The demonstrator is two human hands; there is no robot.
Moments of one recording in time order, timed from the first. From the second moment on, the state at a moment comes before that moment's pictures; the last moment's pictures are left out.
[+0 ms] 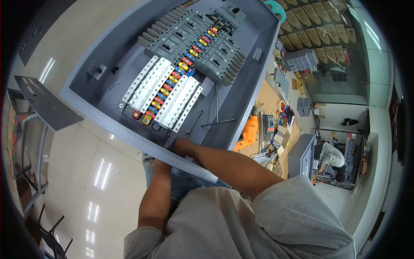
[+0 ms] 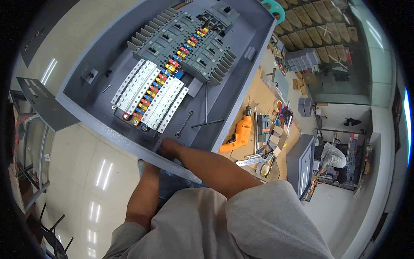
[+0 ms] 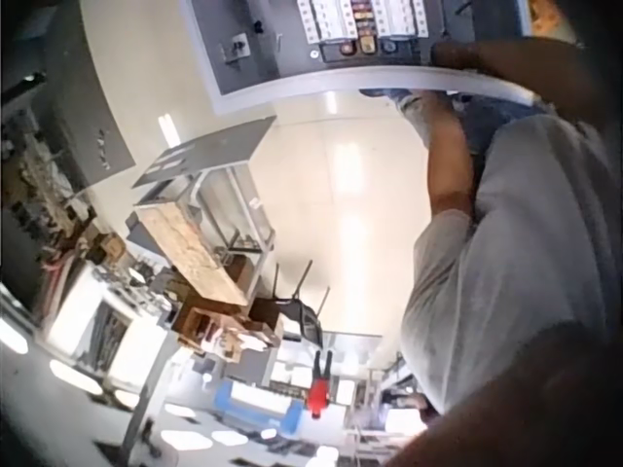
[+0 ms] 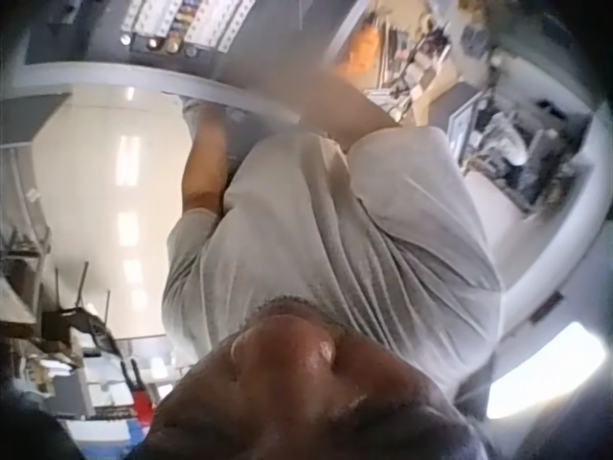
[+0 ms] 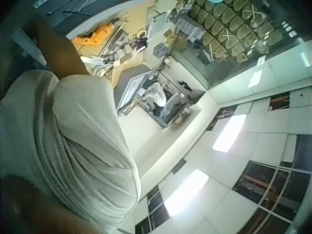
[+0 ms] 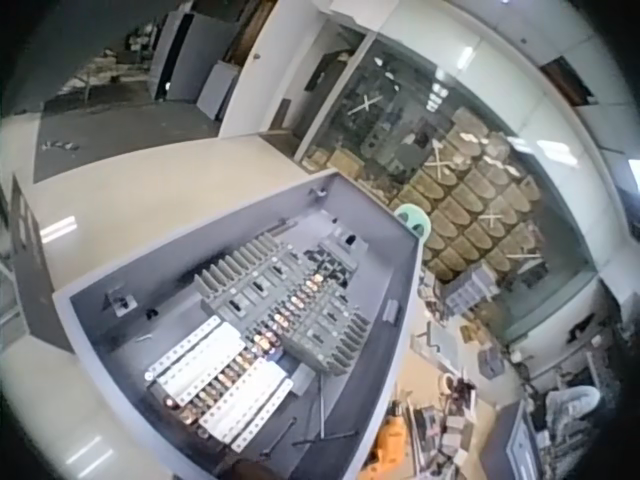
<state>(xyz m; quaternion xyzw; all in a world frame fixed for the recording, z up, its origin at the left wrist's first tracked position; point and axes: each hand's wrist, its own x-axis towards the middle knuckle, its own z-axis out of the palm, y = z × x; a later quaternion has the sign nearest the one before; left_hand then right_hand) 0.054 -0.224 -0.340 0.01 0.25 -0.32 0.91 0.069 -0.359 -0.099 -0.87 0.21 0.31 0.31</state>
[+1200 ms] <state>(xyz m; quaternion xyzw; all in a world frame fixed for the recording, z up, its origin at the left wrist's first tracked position) 0.057 -0.223 -0.300 0.06 0.30 -0.35 0.89 0.095 -0.350 -0.093 -0.88 0.32 0.22 0.26</state>
